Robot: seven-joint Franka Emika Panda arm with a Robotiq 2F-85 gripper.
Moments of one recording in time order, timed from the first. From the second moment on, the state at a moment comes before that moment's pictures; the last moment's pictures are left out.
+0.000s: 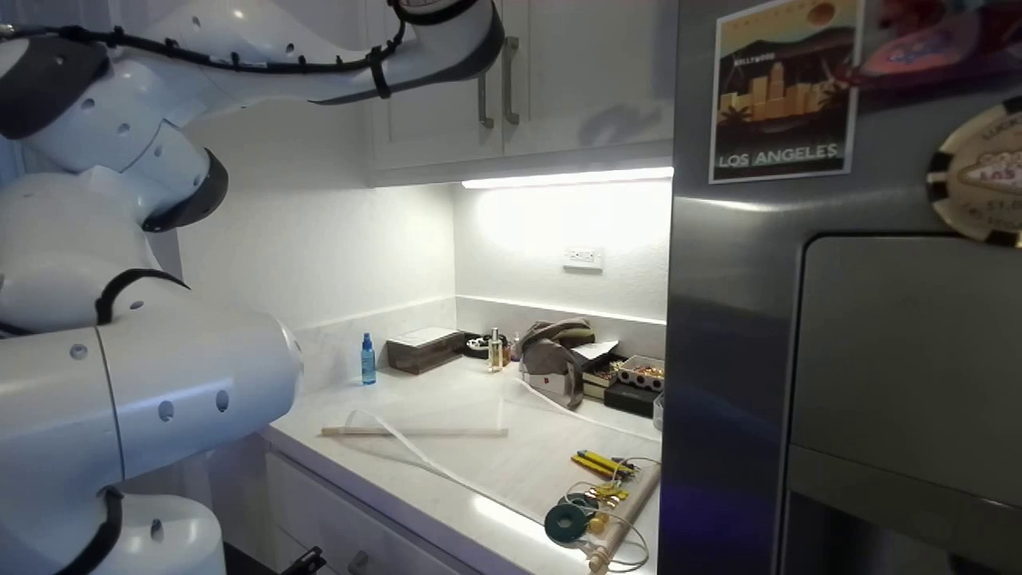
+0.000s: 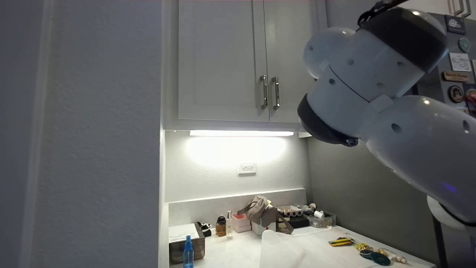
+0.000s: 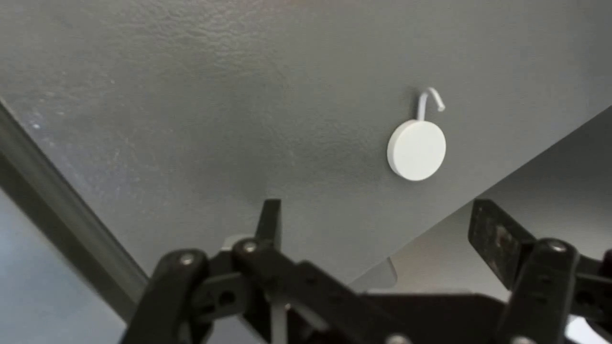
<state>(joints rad) -1.85 -1.07 0.68 -2.13 0.01 2.84 1.01</state>
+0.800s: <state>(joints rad) -2.28 -1.24 0.79 -1.83 -0.04 2.53 1.25</state>
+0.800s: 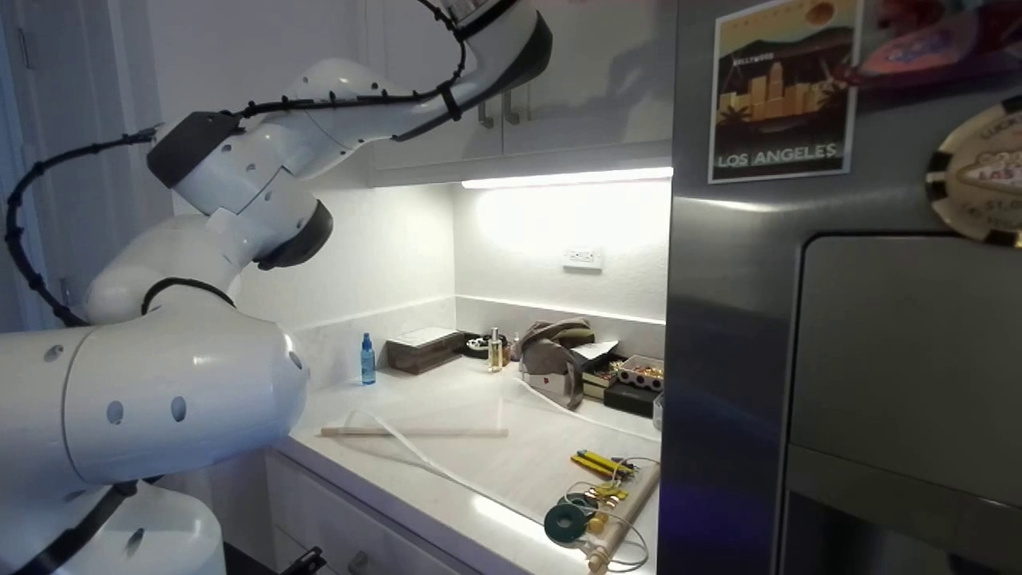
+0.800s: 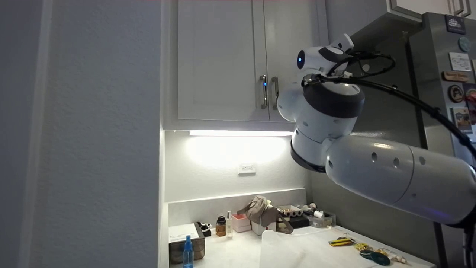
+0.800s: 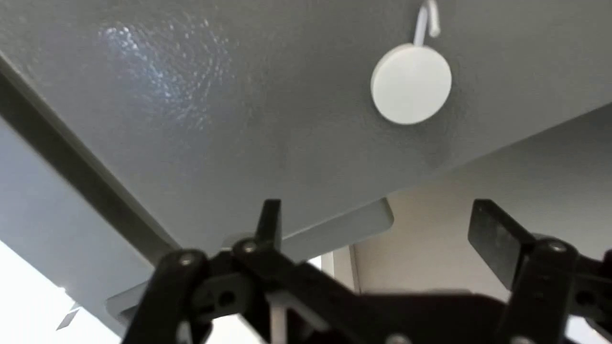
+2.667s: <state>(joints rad) -2.07 -1.05 0.81 -1.96 -0.03 2.71 1.00</state>
